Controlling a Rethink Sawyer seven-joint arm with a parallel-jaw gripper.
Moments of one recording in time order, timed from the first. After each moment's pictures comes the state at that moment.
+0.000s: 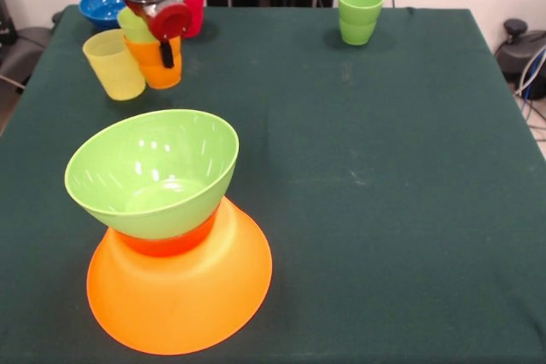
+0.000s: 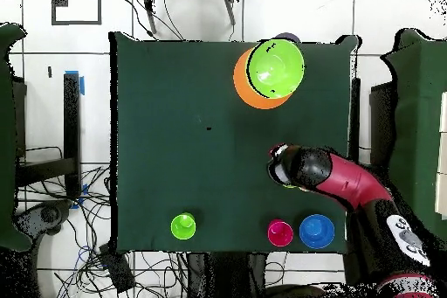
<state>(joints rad) -0.62 -0.58 0.07 1.71 -0.16 0.54 2.32</state>
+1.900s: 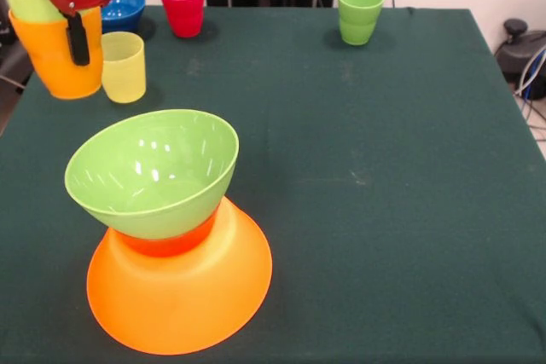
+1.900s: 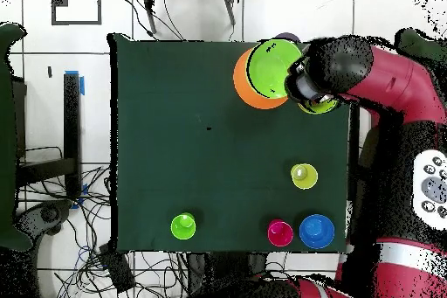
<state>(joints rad) -0.47 -0.56 0.07 1.08 -0.15 1.02 2.32</state>
